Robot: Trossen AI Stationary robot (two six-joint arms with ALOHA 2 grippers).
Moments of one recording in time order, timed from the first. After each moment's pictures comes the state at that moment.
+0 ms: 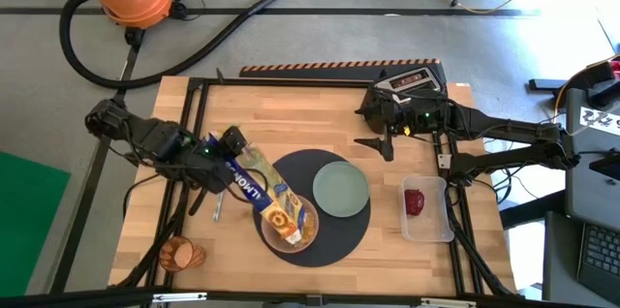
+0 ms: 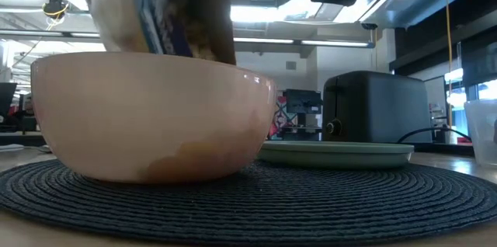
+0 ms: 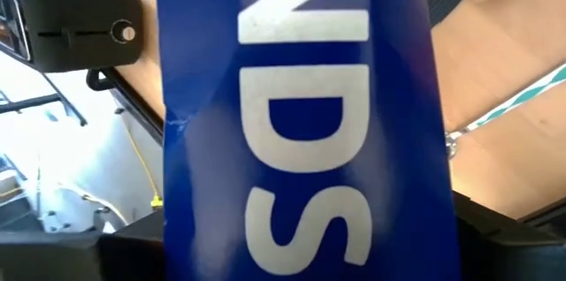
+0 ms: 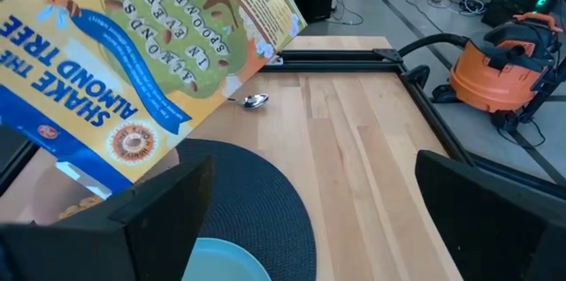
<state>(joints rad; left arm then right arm) -0.45 1.34 1.61 -1.57 -0.48 0.52 -0.19 1.01 0.91 -0.23 -0.15 -0.07</state>
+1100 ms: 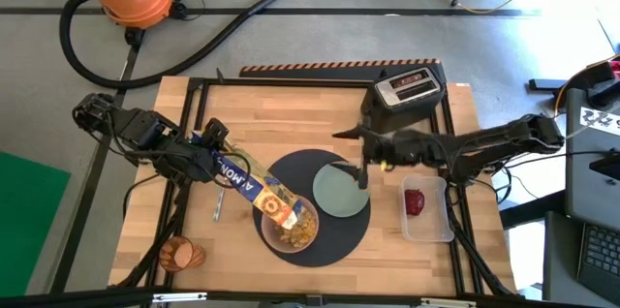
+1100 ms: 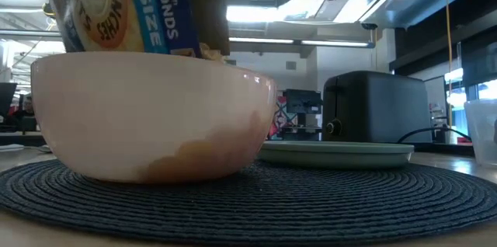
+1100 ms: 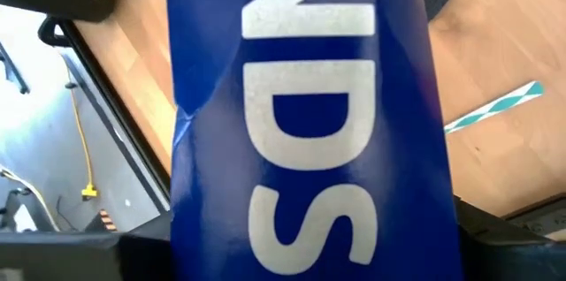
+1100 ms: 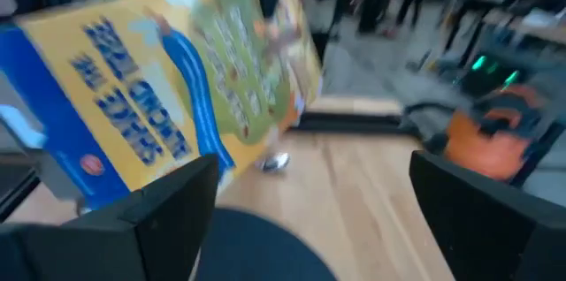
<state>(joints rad) -0.44 1.16 1.46 -1.55 -0.40 0.31 0.15 1.22 0.78 0.32 0.22 -0.06</state>
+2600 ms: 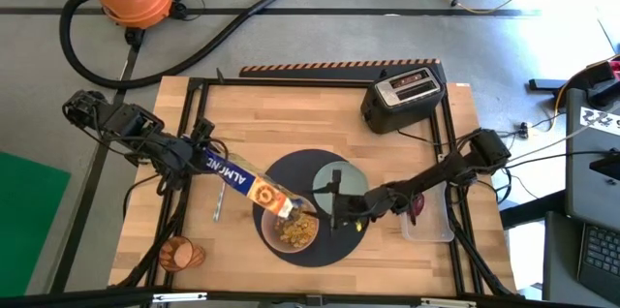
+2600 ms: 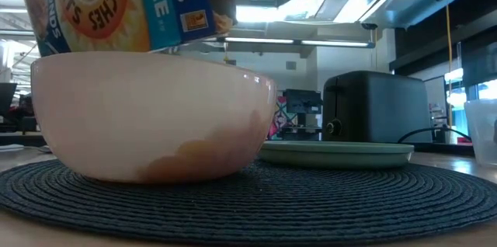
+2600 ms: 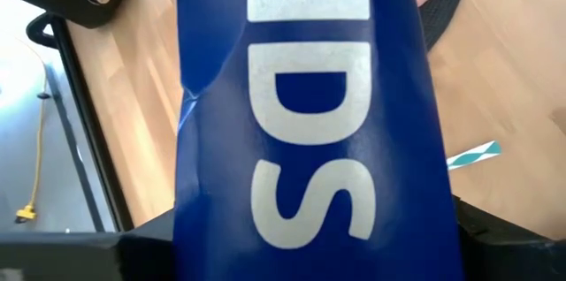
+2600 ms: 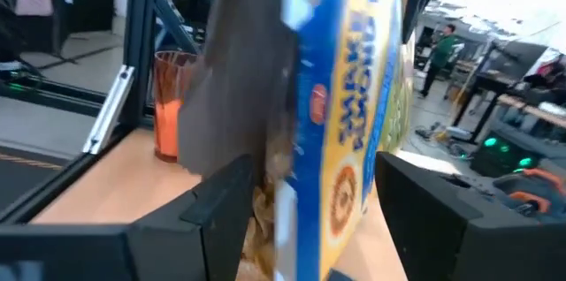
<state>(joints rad) -0.44 0.93 1.27 -1.40 -0.33 0.19 0.43 1.79 0.88 0.95 0.44 -0.25</state>
